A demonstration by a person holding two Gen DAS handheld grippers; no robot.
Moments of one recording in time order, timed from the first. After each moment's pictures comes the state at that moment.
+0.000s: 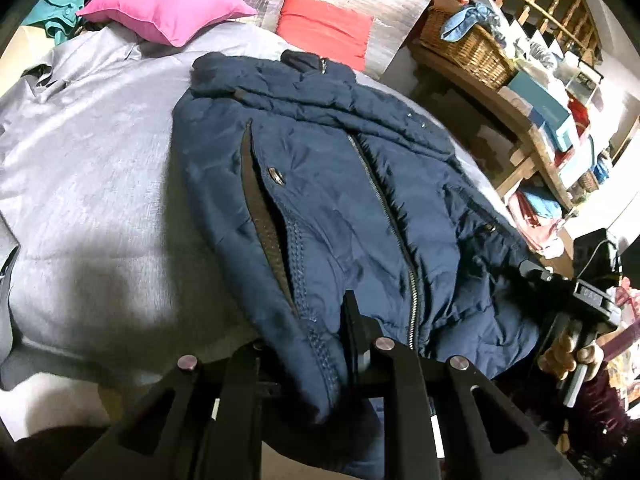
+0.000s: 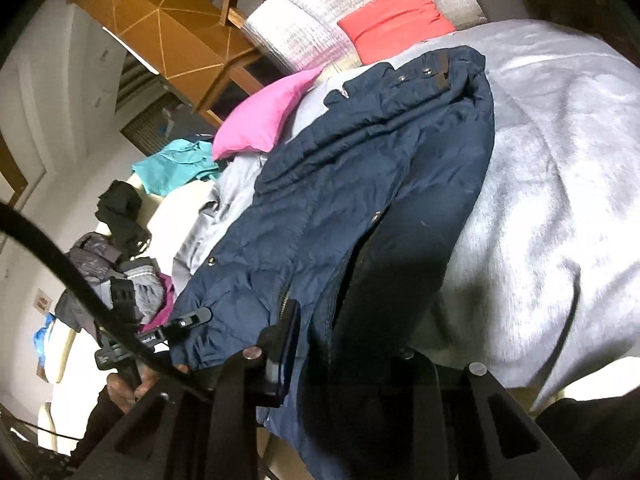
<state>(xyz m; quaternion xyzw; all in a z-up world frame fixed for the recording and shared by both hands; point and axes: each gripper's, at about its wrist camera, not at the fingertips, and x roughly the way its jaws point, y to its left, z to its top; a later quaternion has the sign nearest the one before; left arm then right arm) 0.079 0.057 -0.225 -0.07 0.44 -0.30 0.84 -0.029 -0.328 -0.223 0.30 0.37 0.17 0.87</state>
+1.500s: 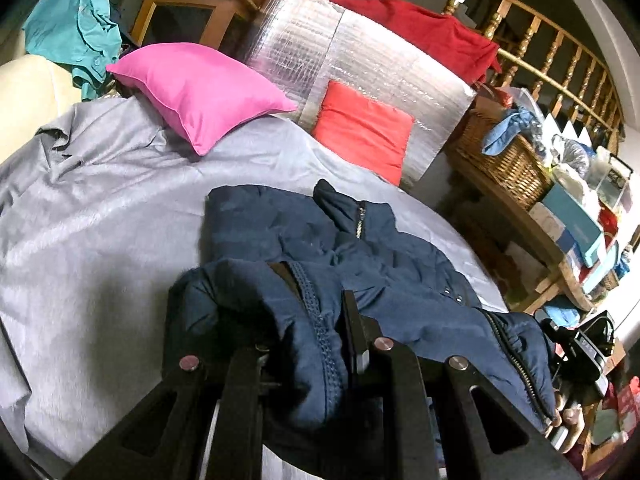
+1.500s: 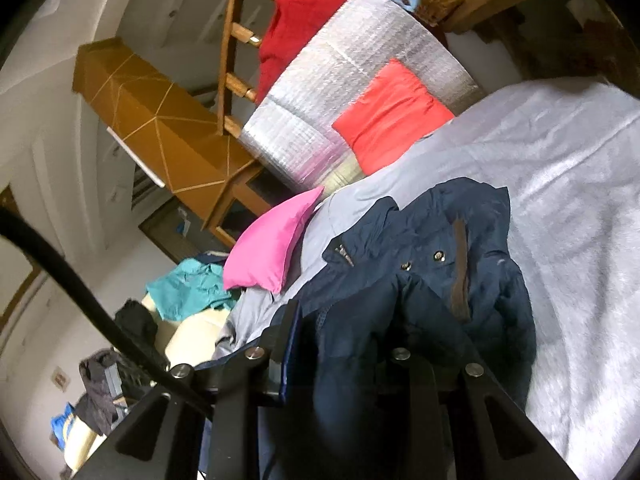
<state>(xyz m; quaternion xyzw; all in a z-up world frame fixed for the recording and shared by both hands) 0.231 0.033 -0.162 -0.15 0.32 -0.22 0.91 0.101 -0.417 -0.161 0.39 0.21 0.13 0.89</state>
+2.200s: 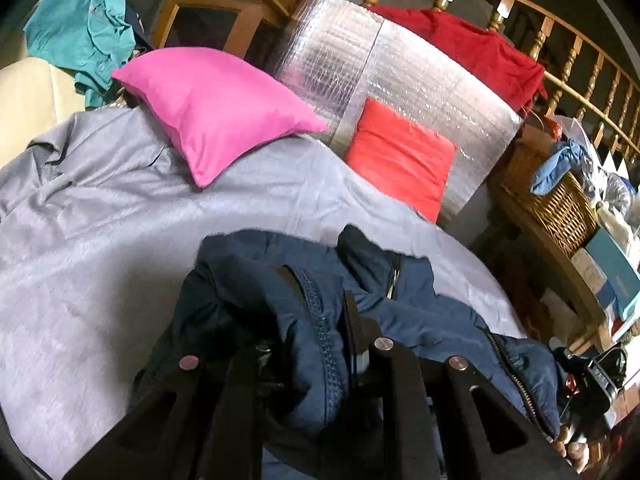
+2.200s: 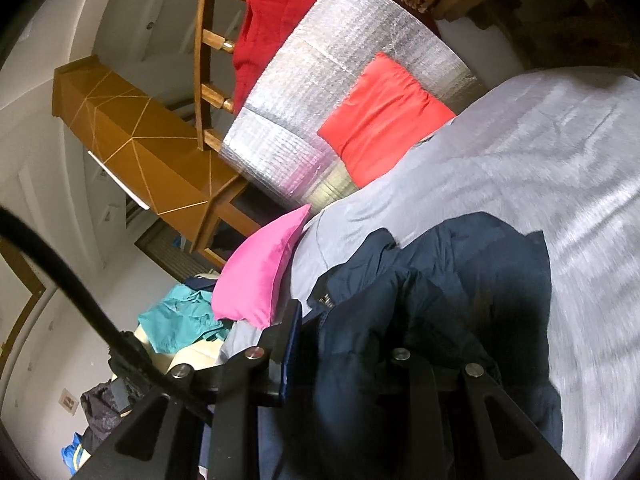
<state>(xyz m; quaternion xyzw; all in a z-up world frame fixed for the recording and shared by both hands) 0.324 -0.008 -0.154 -0.18 0.31 -0.15 0.92 0.217 -0.449 -0.167 0.41 0.22 0.13 0.88</state>
